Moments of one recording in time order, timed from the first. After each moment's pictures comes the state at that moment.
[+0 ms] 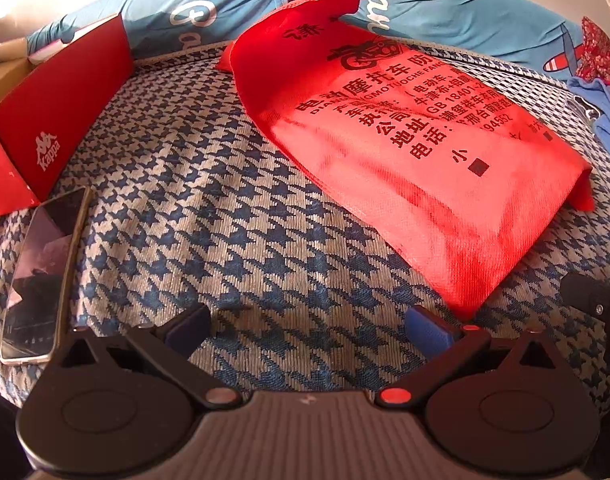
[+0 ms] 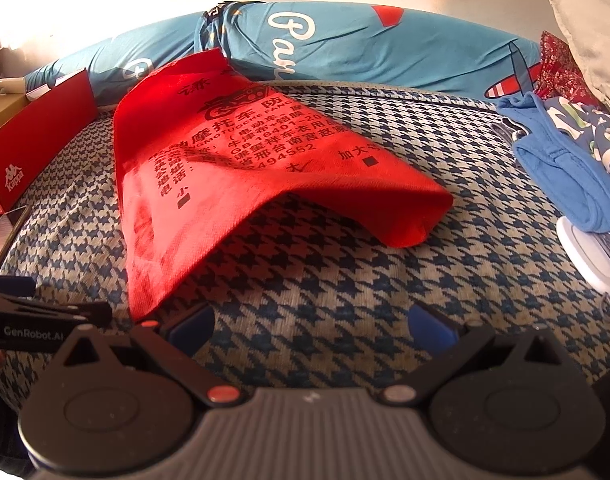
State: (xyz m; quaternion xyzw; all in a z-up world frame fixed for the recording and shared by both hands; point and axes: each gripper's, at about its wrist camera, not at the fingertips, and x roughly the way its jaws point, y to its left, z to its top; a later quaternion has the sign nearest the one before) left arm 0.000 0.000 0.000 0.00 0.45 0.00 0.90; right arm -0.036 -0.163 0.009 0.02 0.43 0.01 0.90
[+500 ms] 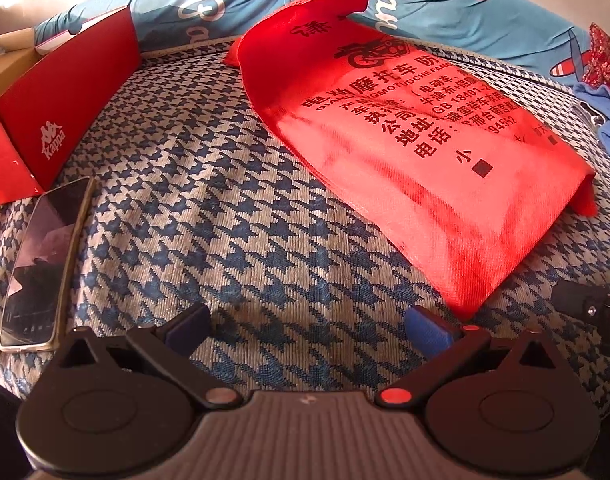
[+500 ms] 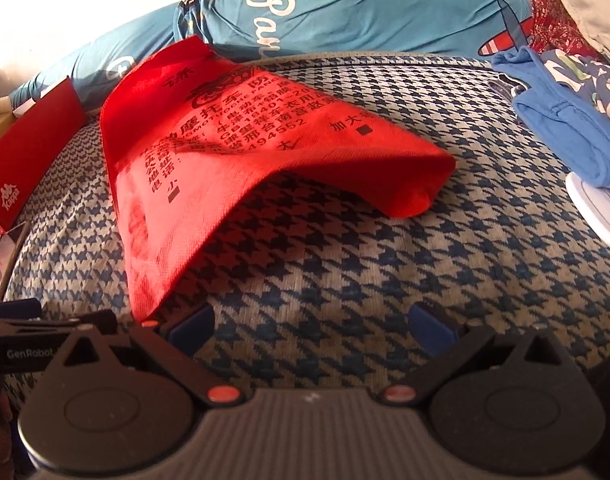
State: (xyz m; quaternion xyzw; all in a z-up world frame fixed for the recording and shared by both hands) left arm -0.006 -0.005 0.004 -0.01 0.46 0.00 0.89; right arm -0.035 -0.167 0.006 0.06 0.46 -0.01 0.89
